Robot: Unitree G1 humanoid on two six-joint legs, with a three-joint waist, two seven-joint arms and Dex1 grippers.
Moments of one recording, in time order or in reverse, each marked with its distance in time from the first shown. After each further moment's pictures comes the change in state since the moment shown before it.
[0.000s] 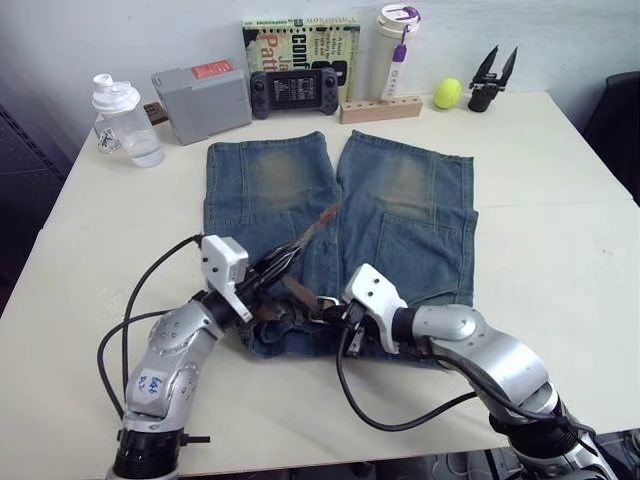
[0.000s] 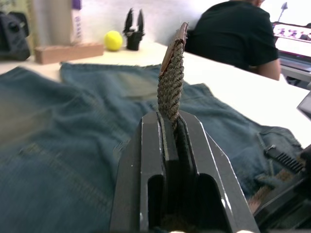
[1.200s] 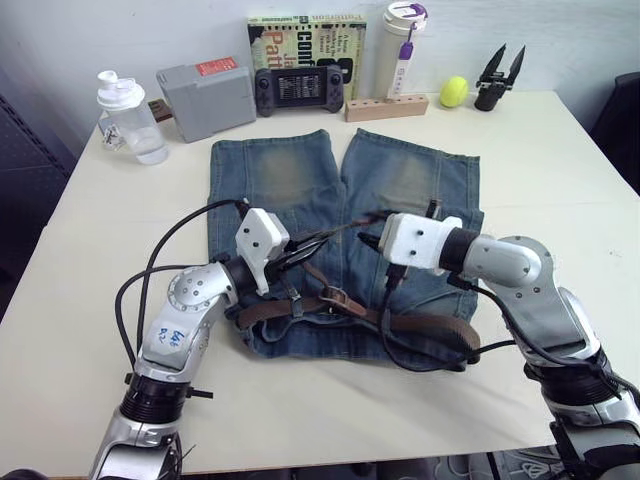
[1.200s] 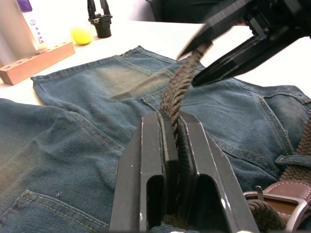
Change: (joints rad) left arm -0.282 0.083 -0.152 0.130 0.149 -0.016 -0.097; right arm -0.178 -0.138 -0.223 0.182 -0.401 -0.617 0.250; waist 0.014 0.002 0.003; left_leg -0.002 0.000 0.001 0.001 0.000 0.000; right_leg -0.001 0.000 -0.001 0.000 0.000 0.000
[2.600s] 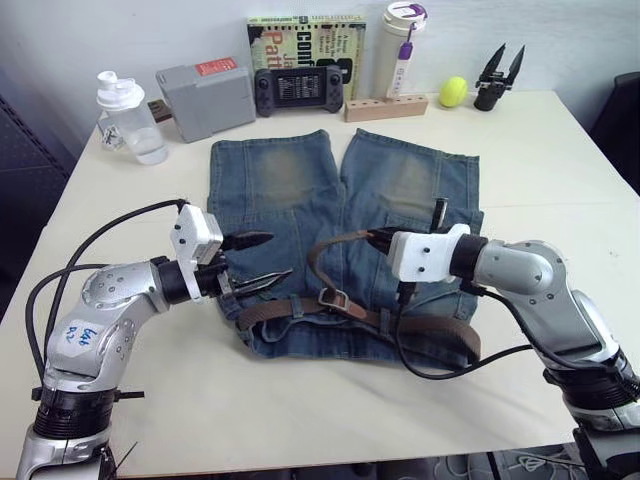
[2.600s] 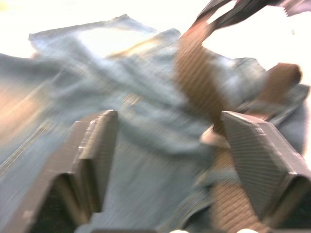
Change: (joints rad) left arm 0.069 0.284 0.206 -0.130 -0.321 0.266 -0.243; right arm 0.011 -0.109 0.080 0.039 -0.078 -0.237 0.018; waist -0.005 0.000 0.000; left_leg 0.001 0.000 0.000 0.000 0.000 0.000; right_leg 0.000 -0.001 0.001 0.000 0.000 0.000
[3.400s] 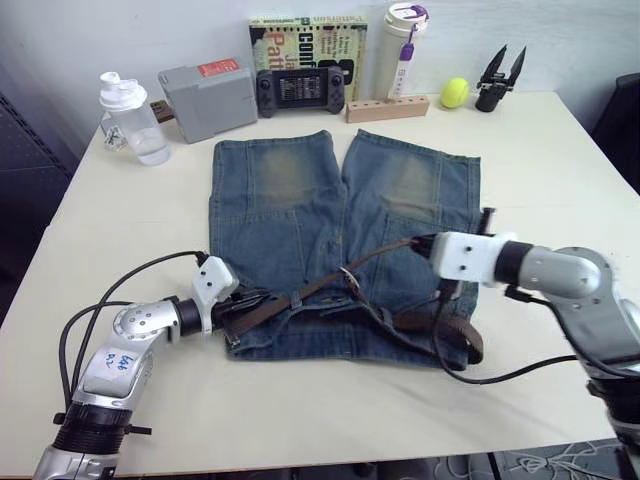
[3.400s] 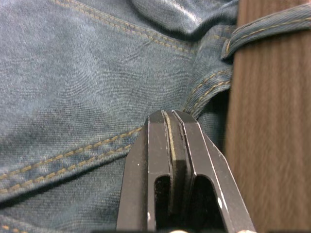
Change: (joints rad) left arm 0.141 -0.025 -0.136 0.278 0.304 -0.221 0.052; right arm 0.146 -0.183 -0.209 0.092 0.054 -0.009 0.023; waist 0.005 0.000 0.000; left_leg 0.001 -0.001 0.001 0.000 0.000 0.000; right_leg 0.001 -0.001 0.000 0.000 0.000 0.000
